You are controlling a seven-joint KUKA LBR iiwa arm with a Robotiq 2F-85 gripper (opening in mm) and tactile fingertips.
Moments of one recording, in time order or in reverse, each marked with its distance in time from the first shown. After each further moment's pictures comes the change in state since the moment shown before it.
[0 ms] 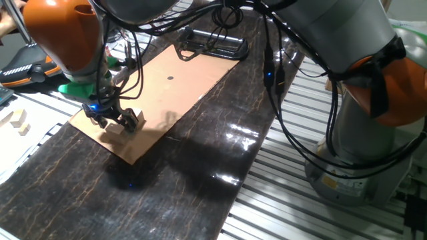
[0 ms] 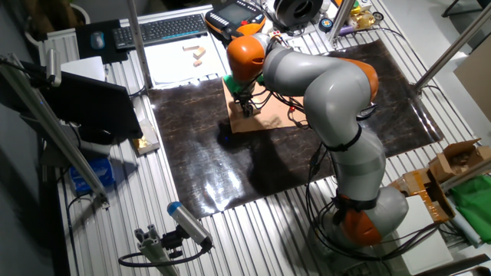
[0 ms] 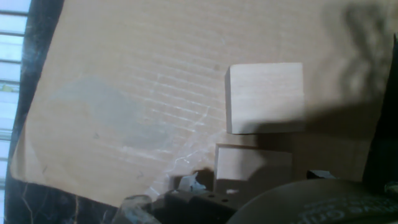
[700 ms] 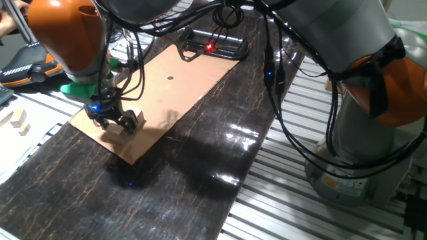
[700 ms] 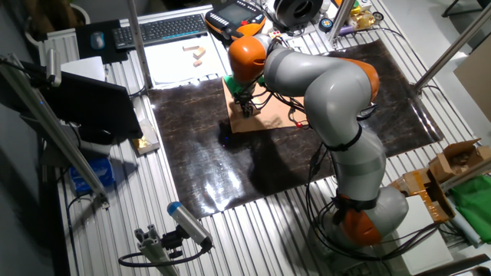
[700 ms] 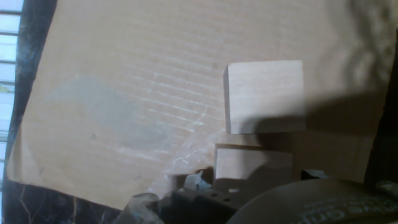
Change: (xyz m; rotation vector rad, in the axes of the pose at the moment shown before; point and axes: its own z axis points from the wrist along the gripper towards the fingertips) arm 0.000 -0.001 0.005 -0.003 0.004 -0.002
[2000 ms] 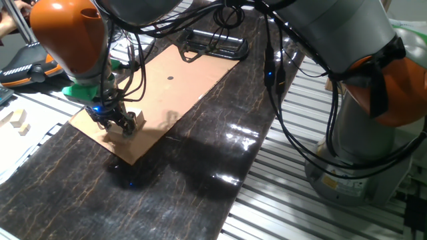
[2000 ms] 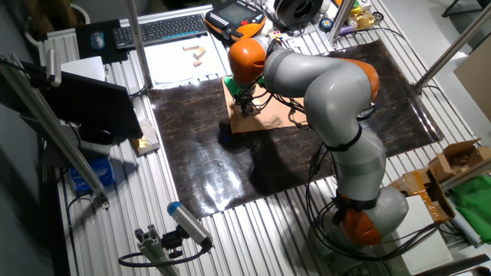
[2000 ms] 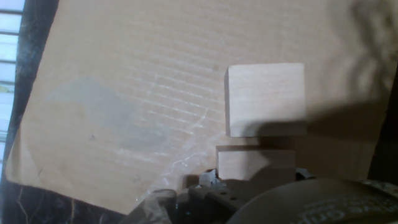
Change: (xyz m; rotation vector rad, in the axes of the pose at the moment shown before) arm -0.003 -0.001 0.000 -0.005 -0.015 -0.007
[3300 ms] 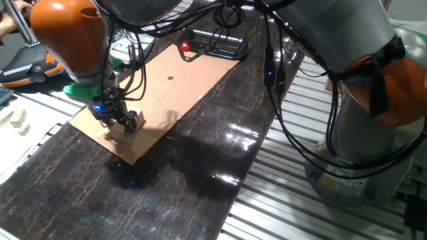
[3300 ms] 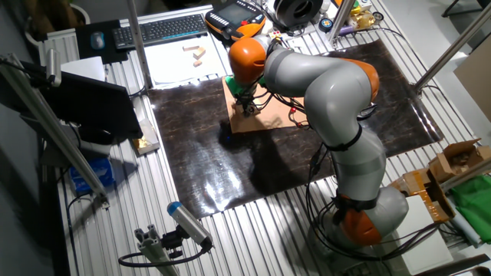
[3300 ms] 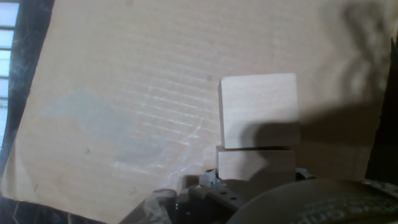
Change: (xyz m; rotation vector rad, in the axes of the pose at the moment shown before) arm -0.007 -0.003 0.001 0.011 -0.011 0.026
